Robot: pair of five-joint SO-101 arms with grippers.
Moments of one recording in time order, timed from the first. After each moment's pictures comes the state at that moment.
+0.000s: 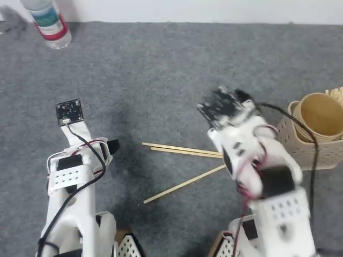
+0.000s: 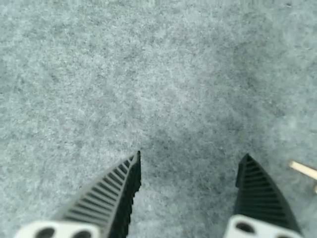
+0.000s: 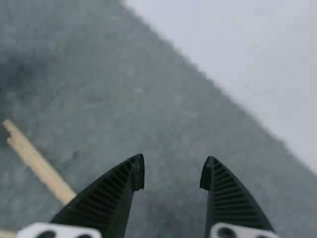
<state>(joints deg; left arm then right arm) -20.4 -36.0 71.2 41.9 7.3 -20.6 -52.7 38.2 60.7 30.2</state>
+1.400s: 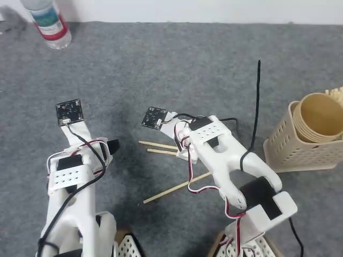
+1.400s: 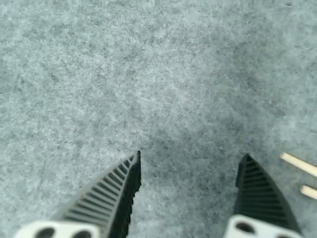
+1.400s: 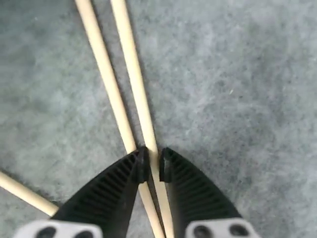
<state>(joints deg) -20.4 -36.0 71.2 41.9 7.3 -31.2 5.8 31.6 49.6 41.3</state>
